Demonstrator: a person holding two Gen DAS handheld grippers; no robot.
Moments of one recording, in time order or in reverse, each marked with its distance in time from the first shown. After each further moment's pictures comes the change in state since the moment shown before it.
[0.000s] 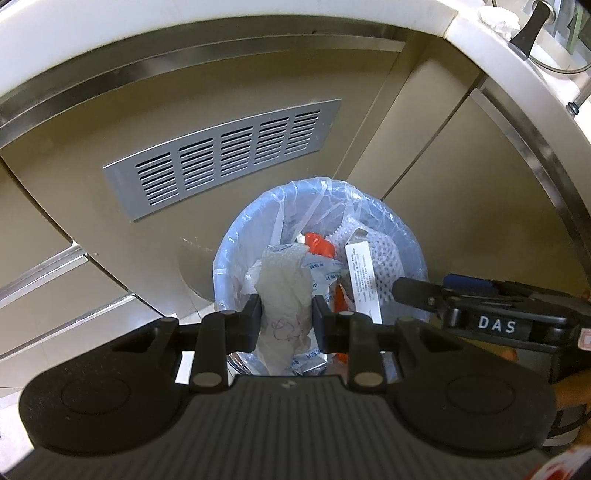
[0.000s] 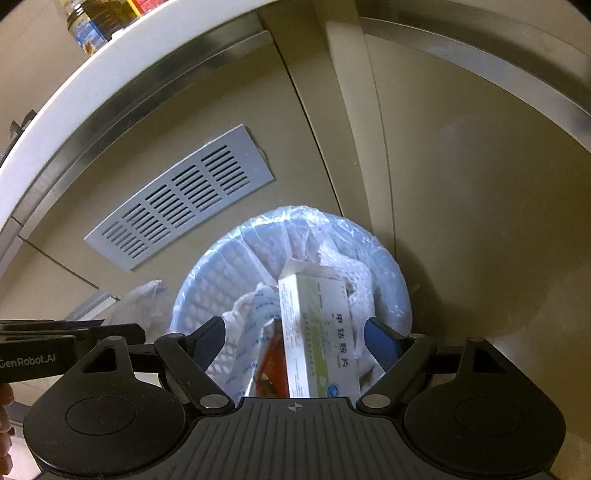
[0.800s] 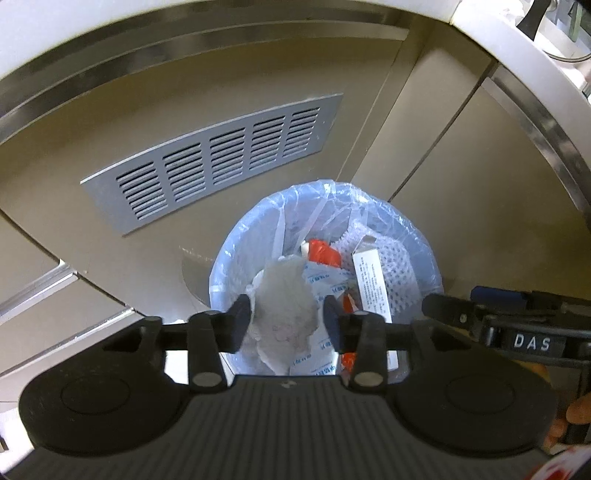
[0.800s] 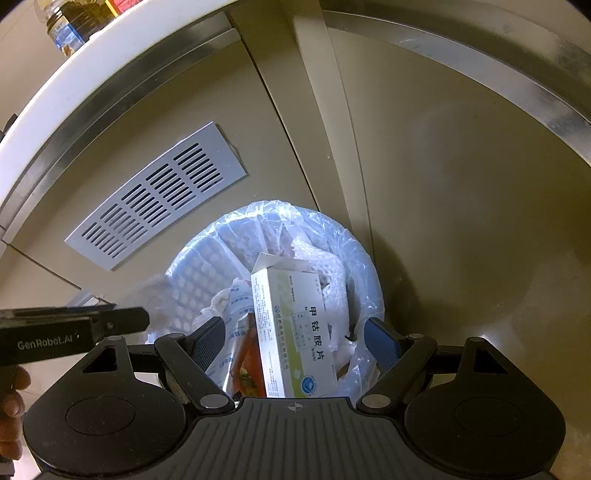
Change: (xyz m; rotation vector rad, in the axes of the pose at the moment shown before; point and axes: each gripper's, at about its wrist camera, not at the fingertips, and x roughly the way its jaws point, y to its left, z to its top) left arm 0.022 0.001 0.005 0.037 -0.014 0.020; right arm -0.003 -0.008 0.002 0.026 0.011 -0.046
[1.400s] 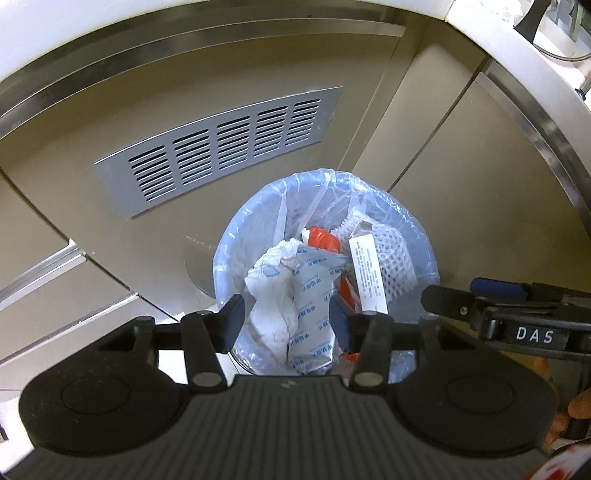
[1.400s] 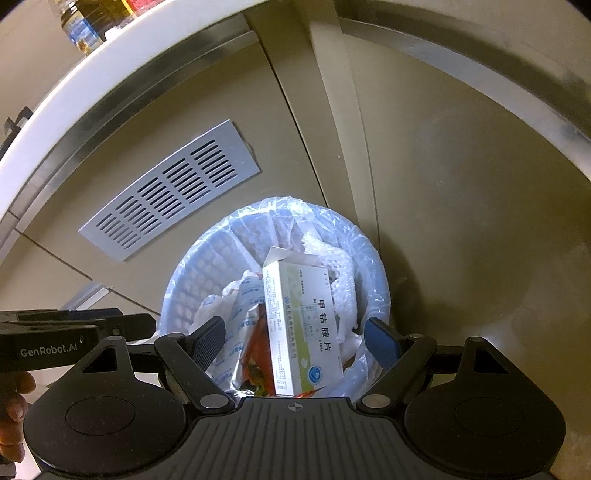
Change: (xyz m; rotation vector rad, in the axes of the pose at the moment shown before) left arm -0.013 0.000 -0.010 -0.024 0.023 0.011; right arm -0.011 0.008 -0.001 -0.030 0.012 0.017
